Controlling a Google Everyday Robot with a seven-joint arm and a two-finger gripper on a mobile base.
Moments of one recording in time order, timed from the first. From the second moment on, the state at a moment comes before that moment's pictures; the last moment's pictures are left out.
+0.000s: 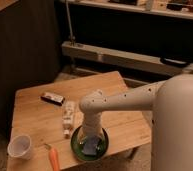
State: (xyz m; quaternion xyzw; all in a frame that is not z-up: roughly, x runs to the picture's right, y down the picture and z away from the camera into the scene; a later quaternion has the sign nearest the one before) arm -0.030 0.261 0.768 -0.27 -0.36 -0.65 0.61
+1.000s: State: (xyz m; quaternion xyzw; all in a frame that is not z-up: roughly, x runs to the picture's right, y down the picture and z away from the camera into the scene) arm -0.048 0.261 0.796 -0.27 -0.38 -0.66 0.59
